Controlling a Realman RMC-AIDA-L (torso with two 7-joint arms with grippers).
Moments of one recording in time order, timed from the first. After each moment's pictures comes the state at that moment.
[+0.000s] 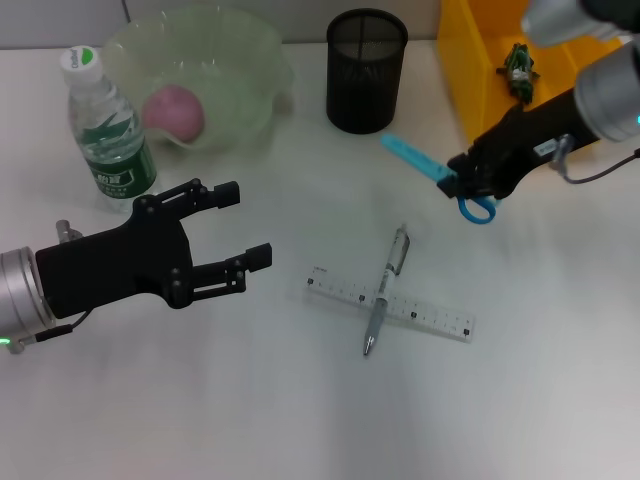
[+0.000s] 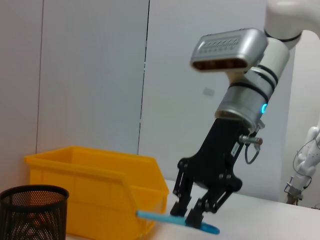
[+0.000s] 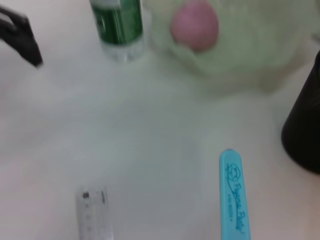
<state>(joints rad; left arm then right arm) -0.43 -2.05 0.73 0.43 1.77 1.65 -0.95 0.72 2.07 -1.10 -1.12 -2.45 -1.47 2.04</state>
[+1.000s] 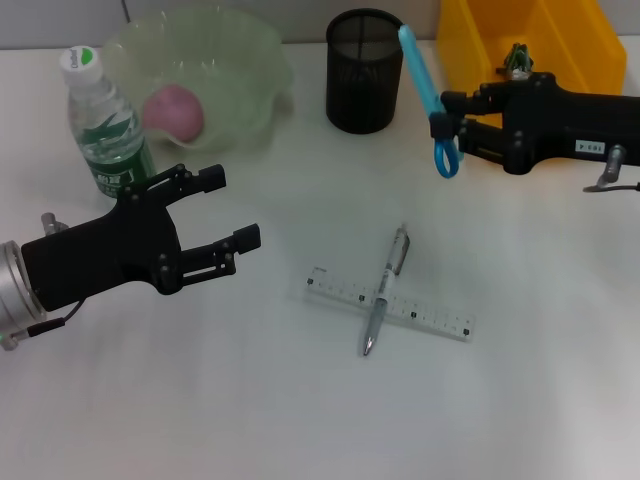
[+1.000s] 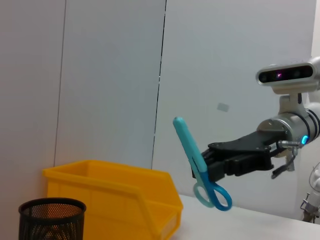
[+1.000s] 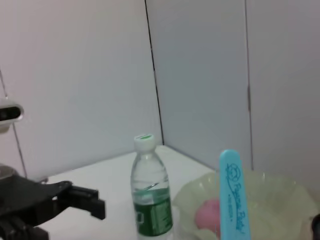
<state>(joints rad) -0.42 -2.06 0.67 0.43 1.77 1.66 -0.95 0.51 2.08 -0.85 -0.87 -1.81 -1.48 1.47</state>
